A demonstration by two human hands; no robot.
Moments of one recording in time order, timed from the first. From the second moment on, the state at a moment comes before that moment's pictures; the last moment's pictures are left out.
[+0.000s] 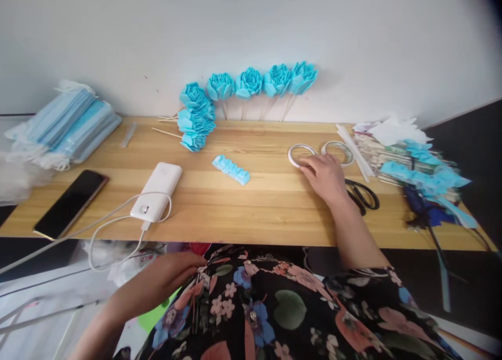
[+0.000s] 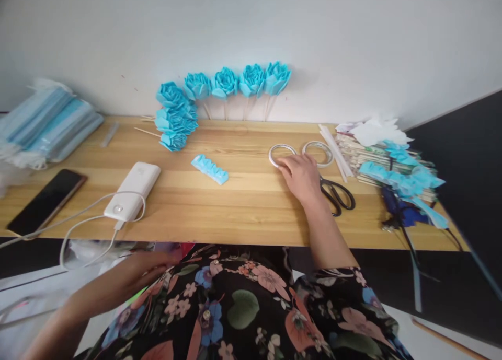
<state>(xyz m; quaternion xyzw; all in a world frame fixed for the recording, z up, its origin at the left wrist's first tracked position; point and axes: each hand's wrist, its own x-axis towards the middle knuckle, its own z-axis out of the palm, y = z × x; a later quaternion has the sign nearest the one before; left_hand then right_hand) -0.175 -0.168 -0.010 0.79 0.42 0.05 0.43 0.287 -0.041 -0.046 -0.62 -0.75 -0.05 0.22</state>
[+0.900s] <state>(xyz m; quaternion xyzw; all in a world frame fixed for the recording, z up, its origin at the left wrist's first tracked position) -0.092 -0.104 -0.019 0.70 0.37 0.22 0.57 0.117 0.027 -0.054 -0.40 -0.88 0.16 0.22</state>
